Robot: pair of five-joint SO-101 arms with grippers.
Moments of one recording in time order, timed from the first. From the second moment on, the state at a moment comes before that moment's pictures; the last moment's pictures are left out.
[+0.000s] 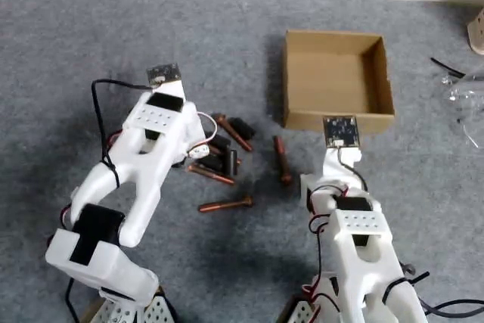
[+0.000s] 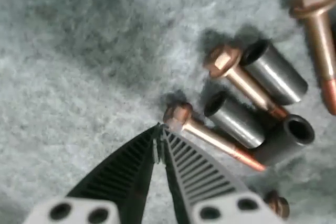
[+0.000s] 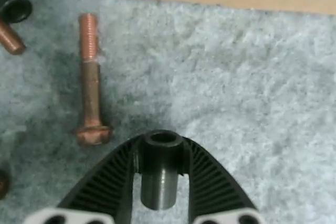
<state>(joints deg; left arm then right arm) 8.5 3.9 21.3 68.3 37.0 -6.4 -37.2 74.3 26.0 5.2</state>
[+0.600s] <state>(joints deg) 13.2 3.9 25.3 63.8 37.3 -6.4 -37.2 74.3 26.0 5.2</state>
